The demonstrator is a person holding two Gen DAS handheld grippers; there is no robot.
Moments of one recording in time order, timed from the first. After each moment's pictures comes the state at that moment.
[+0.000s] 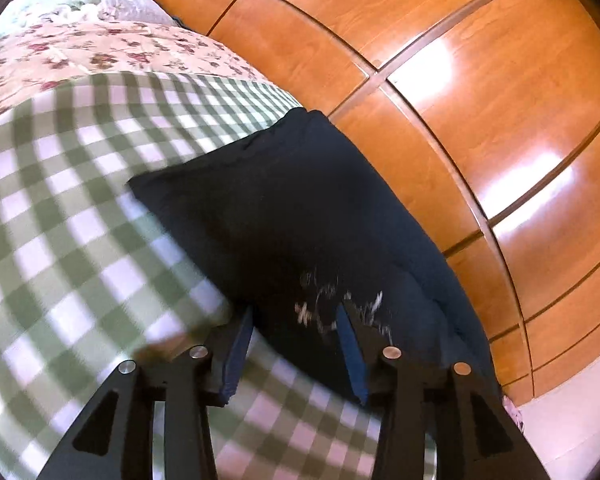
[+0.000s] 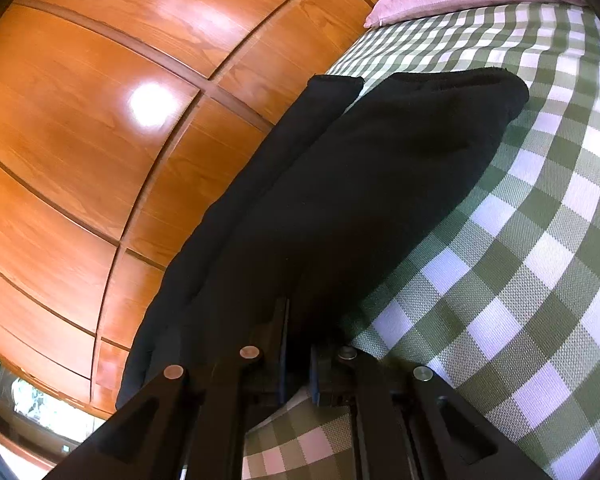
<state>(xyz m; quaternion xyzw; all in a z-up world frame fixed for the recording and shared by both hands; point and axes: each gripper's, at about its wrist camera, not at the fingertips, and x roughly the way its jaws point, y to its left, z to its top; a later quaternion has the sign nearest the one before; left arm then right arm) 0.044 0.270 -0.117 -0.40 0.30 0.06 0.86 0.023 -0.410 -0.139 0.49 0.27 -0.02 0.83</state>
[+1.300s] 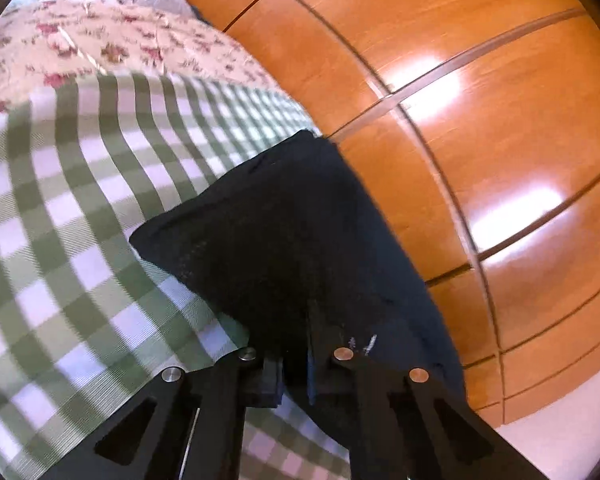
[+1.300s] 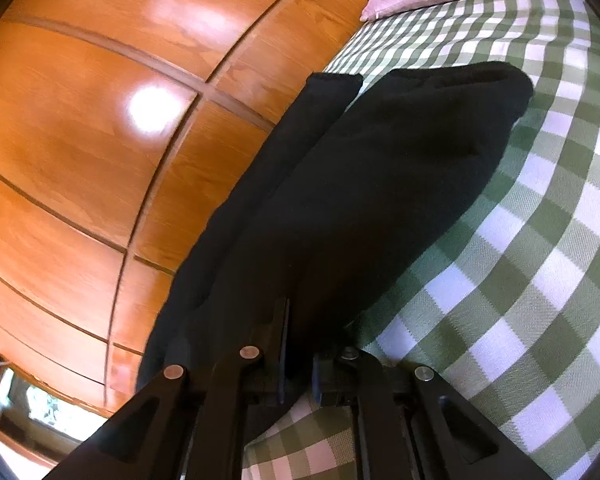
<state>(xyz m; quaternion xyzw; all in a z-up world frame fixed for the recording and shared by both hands) 0.045 0.303 -0.104 -0.46 0.28 0.05 0.84 0.022 -0.421 -0.136 0.51 0.26 -0.01 0.82</state>
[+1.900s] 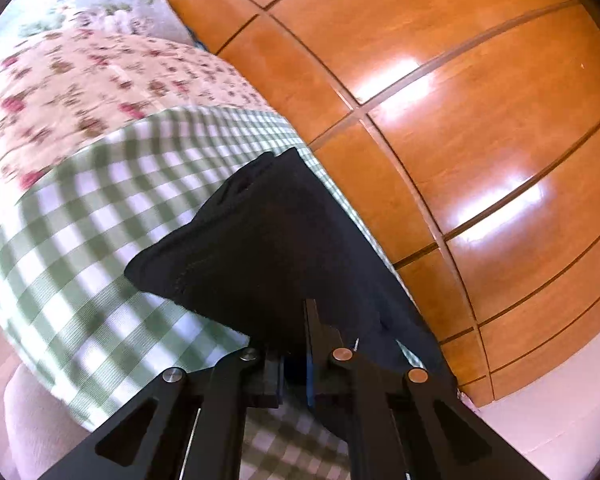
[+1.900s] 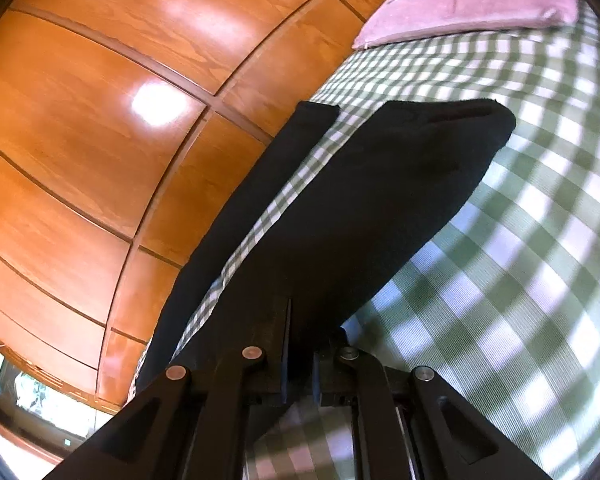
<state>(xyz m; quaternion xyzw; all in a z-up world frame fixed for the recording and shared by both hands) -0.068 0.303 -0.077 -0.45 0.27 0.03 0.85 -0.044 -0.434 -0.119 0.49 0.28 -0.01 0.83</state>
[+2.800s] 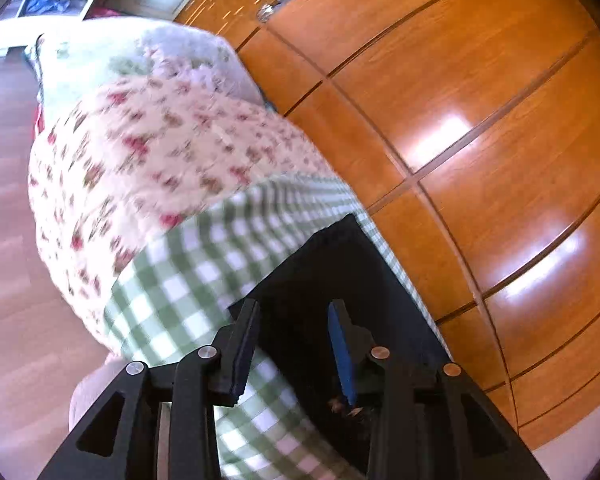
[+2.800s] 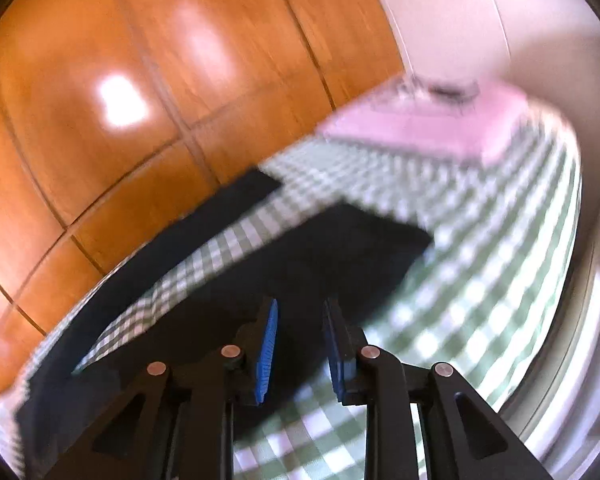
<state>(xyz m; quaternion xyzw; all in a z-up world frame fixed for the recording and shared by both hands) -0.128 0.324 -0.061 -0.44 0.21 0.16 0.86 -0.073 -0.394 -0.042 0.26 0.25 -0.18 0.92</state>
